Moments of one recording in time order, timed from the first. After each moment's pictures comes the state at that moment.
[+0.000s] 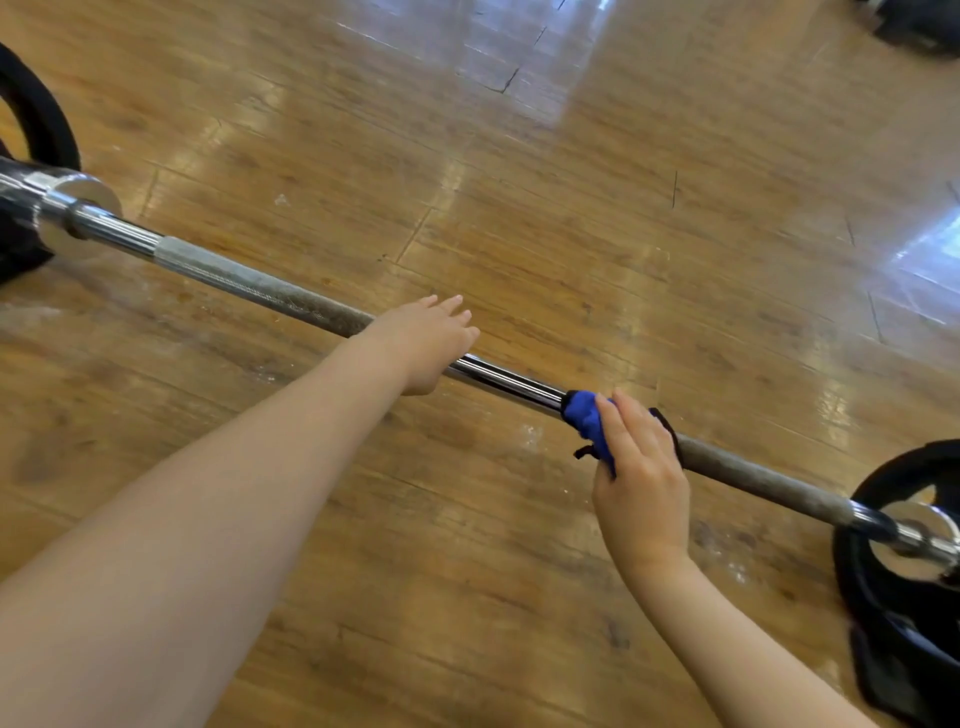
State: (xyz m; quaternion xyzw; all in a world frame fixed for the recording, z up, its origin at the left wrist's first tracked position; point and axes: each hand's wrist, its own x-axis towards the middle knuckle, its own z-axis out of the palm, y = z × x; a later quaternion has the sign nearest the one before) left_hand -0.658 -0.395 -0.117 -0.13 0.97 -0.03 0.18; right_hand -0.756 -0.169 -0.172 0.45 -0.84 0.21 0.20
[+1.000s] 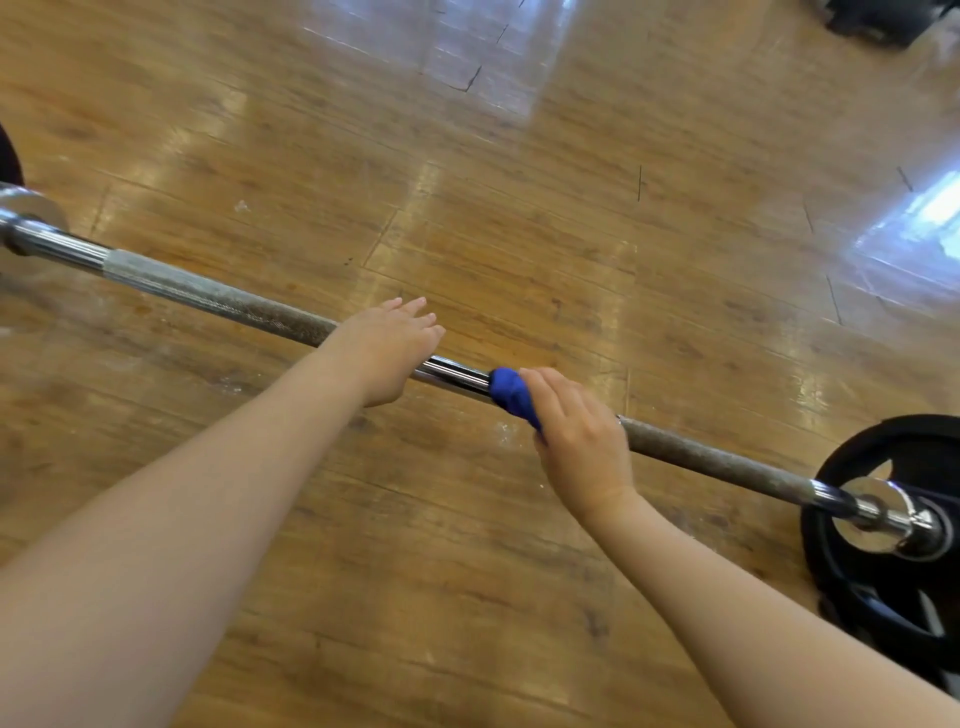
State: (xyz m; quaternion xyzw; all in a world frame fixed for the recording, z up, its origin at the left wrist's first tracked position) left_hand -0.655 -0.393 -0.123 -0.15 0.98 -0.02 0.15; right_hand -0.770 -0.200 -0.167 0.59 -0.76 0.17 0.21
